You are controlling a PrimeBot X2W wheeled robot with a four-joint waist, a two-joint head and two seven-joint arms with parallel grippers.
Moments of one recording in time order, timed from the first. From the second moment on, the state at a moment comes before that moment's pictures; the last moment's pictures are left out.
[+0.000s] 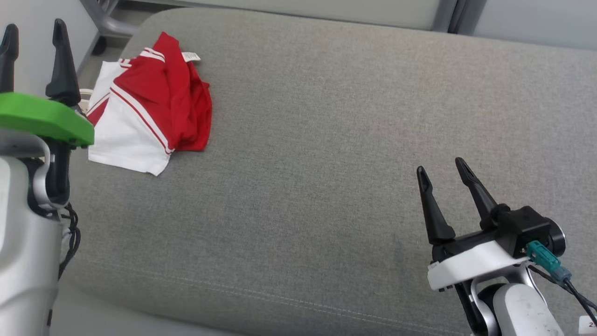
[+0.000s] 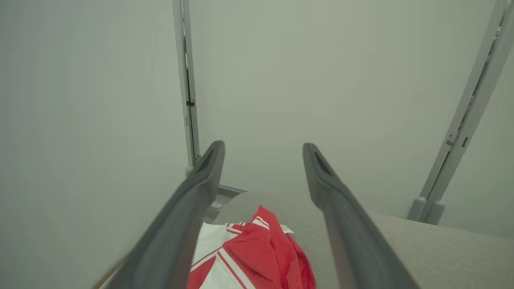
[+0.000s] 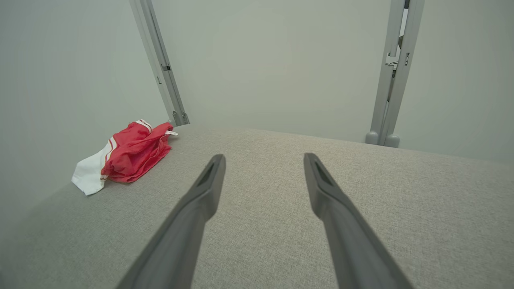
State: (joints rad) left arm -0.66 0.37 -0.16 0.31 -0.56 0.03 -0.06; right arm -0.07 -0.05 0.12 -0.08 0.11 0.13 -0.12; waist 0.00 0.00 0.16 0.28
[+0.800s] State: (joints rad) left arm -0.98 0.33 -0.22 1.08 -0.74 -0.13 0.21; right arm -0.19 -0.13 0.15 -0.16 0.09 0.13 -0.06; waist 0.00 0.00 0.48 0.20
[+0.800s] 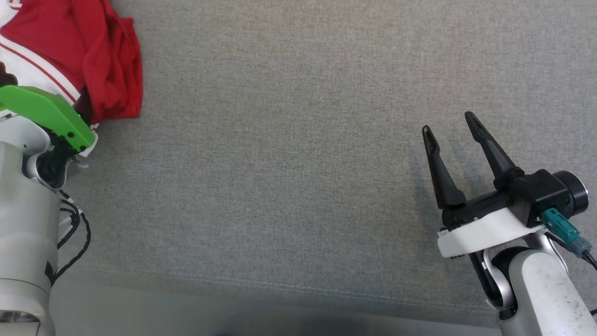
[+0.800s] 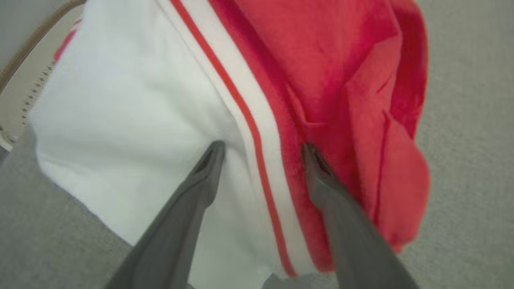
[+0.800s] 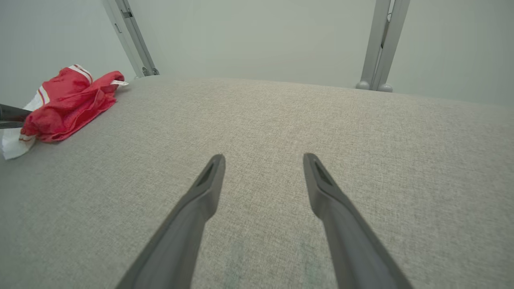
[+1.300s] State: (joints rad) left arm -1.02 0.34 -0.27 1.17 -0.77 -0.13 0.12; right arm -0.20 -0.14 0.14 -0.18 0.09 0.13 -0.05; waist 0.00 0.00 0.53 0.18
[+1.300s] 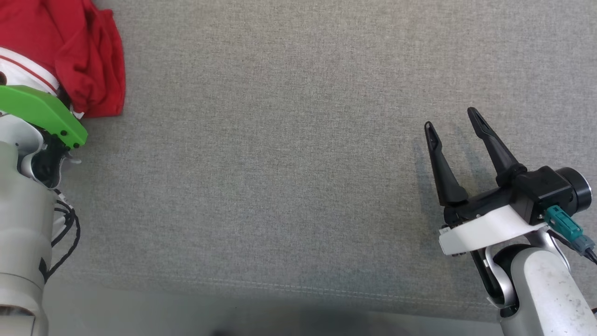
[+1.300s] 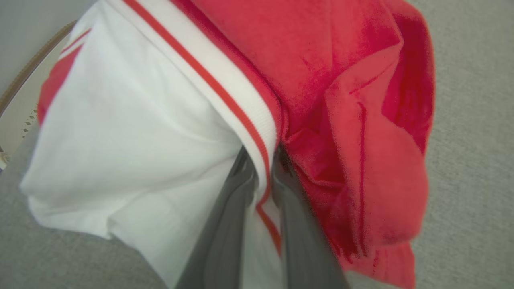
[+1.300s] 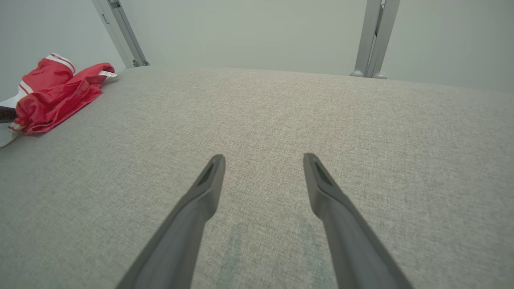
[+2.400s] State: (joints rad) left arm -0.61 0.22 -0.45 0.32 -0.57 0.07 -0.13; right arm -0.14 -0.05 0.08 -0.02 0.14 0.13 -0.21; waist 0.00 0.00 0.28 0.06
